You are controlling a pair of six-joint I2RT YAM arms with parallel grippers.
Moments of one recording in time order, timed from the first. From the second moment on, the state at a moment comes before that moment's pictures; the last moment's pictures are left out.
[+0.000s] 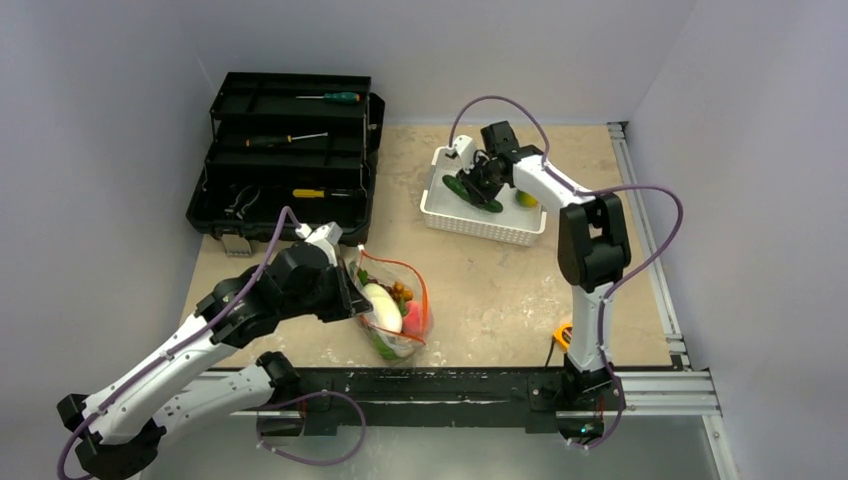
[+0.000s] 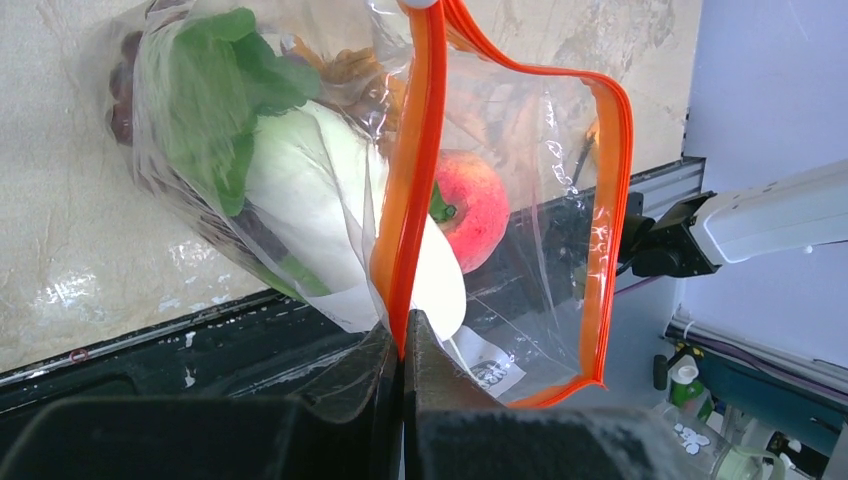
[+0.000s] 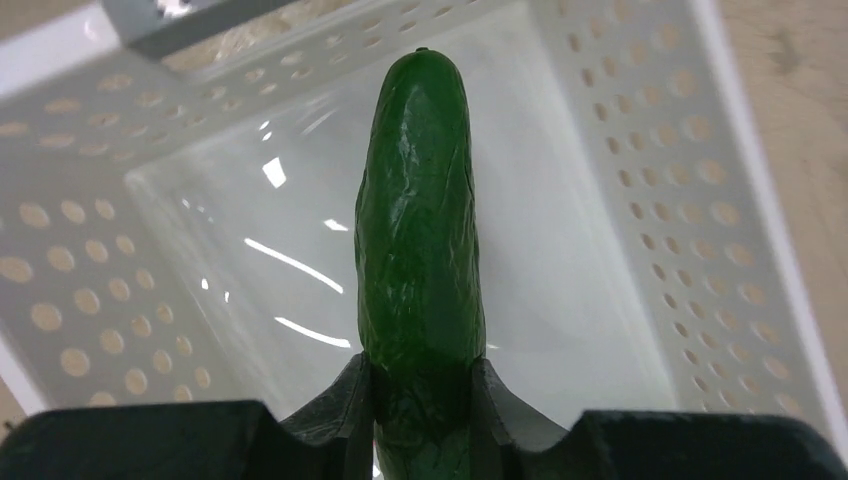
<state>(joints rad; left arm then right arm) -0.85 0.75 0.94 -0.93 0.00 -0.97 0.34 2.10 1.68 -0.61 -0.22 -0.61</state>
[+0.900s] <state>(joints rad) -0.85 0.70 0.85 -0.87 0.01 -1.02 0.59 1.28 1.30 -0.40 -0.32 0.37</state>
